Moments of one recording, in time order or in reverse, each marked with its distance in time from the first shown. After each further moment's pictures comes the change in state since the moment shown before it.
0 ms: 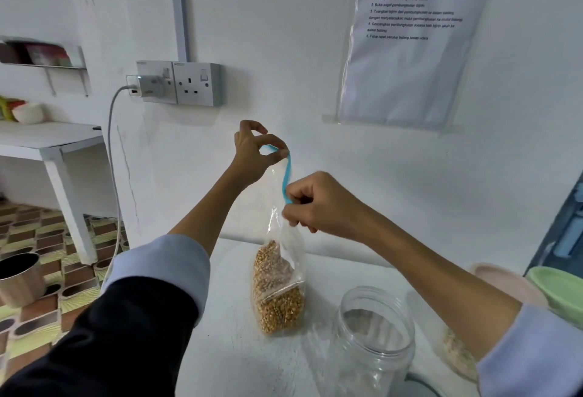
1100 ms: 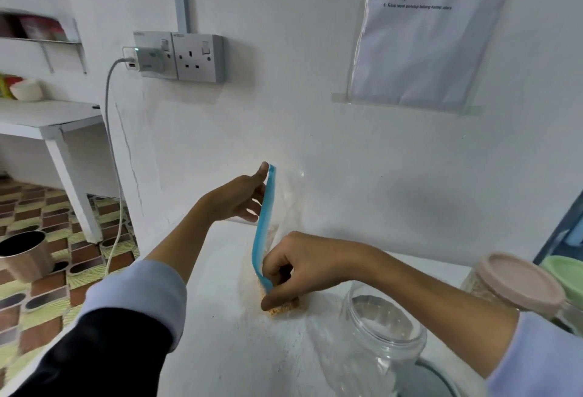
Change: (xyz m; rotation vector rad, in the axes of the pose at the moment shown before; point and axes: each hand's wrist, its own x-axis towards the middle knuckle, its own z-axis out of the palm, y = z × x) left_hand -0.053 -0.056 -0.003 -0.353 -0.588 -0.623; right_hand -0.017 0.017 0.050 -0.187 -0.705 0.014
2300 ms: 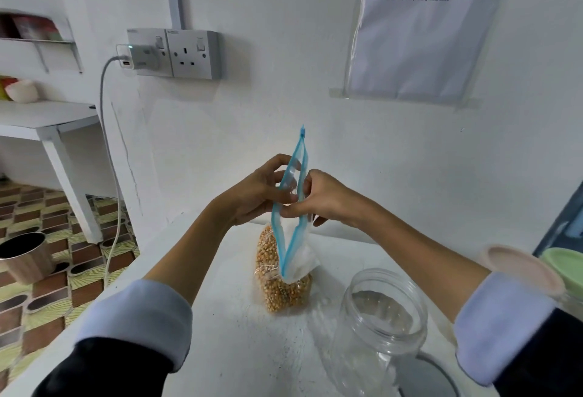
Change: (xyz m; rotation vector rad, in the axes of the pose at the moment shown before) left_hand -0.022 0.020 0.029 -0.245 -0.275 0.402; right_hand 0.013 0.031 -0.044 0.353 0.572 0.265
